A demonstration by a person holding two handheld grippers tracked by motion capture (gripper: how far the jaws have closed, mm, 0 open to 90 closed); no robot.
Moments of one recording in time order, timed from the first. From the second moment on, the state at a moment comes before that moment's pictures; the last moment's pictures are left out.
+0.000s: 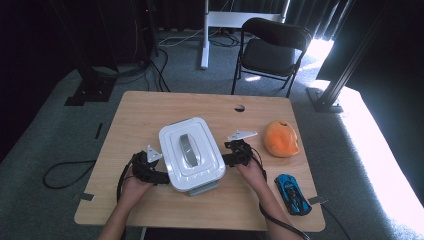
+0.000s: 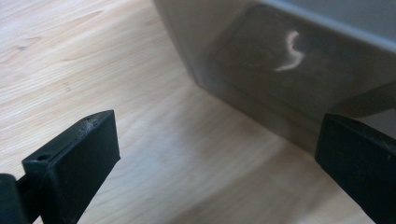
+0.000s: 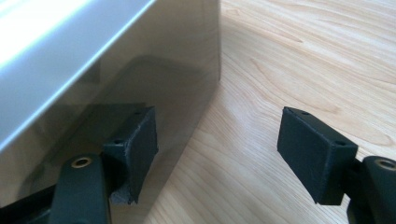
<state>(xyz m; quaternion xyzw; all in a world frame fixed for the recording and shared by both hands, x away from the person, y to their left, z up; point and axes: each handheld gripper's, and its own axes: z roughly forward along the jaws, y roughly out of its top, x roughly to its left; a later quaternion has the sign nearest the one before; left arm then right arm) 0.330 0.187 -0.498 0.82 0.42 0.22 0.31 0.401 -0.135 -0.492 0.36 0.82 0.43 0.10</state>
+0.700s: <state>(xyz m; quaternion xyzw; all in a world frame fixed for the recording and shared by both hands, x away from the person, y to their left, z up) 0.311 0.163 -0.501 0.84 0.38 0.19 0.34 0.390 -0.174 -0.503 0.38 0.81 0.43 0.10</state>
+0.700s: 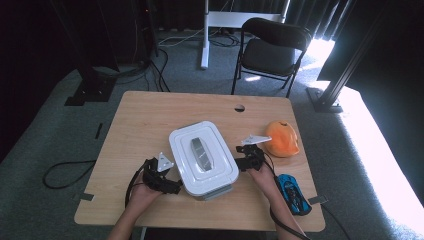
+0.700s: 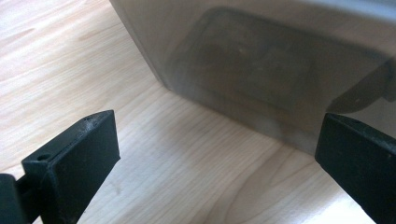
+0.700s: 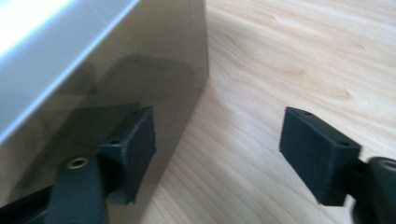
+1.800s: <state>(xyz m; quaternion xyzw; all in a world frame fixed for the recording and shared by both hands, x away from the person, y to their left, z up) 0.300 0.231 -0.536 0.82 0.44 0.19 0.33 0.314 -0.228 -0.501 0.39 0.81 0.43 0.10</state>
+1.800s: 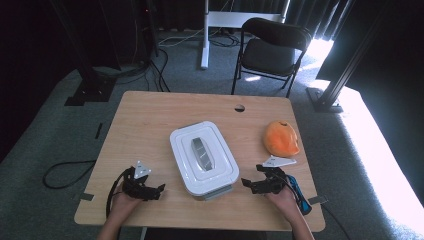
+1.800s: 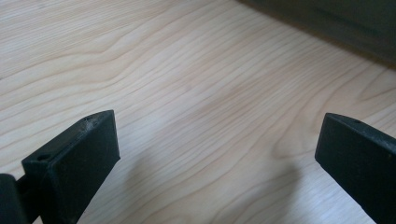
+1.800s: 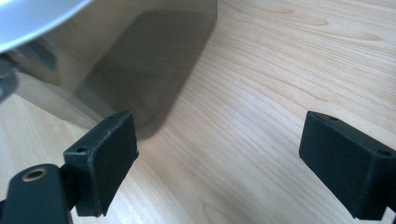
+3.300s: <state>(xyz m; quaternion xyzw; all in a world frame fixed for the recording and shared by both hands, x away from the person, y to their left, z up) 0.286 0.289 -0.547 0.78 0.50 0.20 0.31 0.323 -0.141 -0.391 0.35 0.79 0.49 0.11</state>
